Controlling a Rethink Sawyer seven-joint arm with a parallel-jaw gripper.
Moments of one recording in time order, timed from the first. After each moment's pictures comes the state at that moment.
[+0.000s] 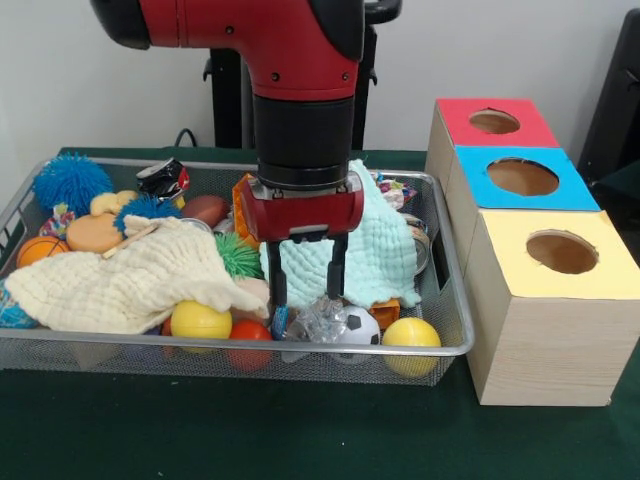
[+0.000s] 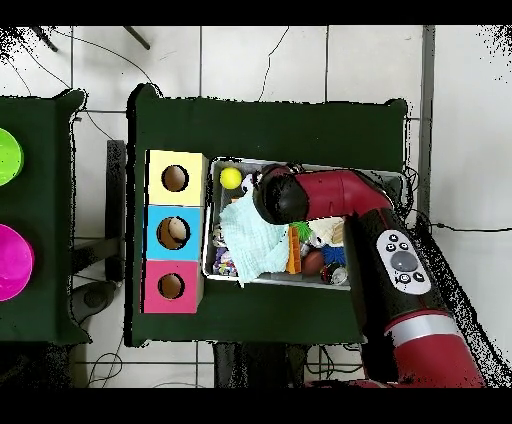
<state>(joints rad) -0.51 -0.54 0.38 1.48 -0.53 0.46 1.57</state>
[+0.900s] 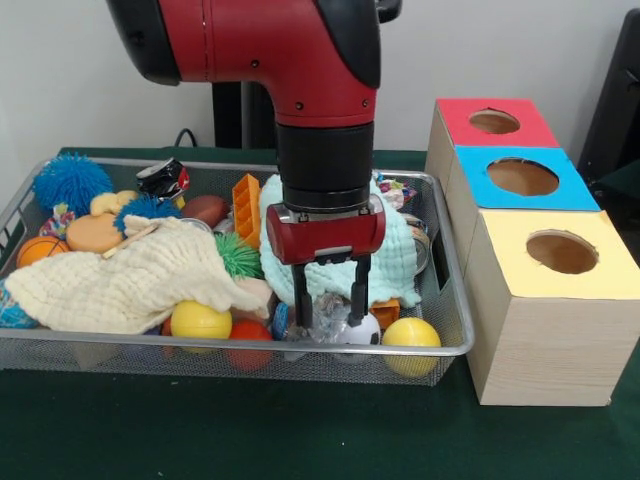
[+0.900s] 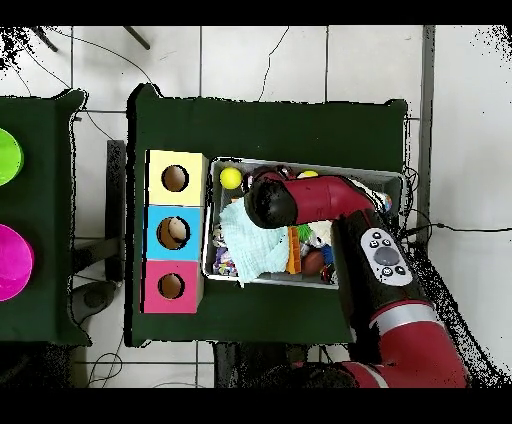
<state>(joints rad) -0.47 -0.49 0.35 1.49 -0.51 0.36 1.57</state>
